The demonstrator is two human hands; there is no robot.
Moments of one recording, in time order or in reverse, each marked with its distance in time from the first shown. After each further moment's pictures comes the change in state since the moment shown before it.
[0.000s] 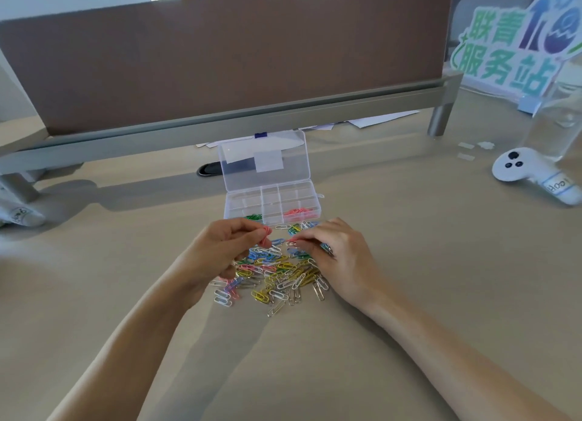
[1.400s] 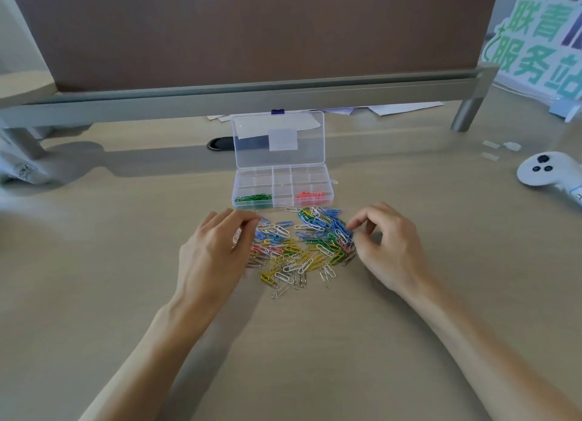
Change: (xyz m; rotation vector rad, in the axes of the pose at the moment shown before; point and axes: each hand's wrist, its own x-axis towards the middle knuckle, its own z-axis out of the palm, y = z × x) left_hand -0.018 -0.045 0.019 0.634 0.596 0.396; right_hand -0.008 0.015 -0.033 -0.098 0.027 0.264
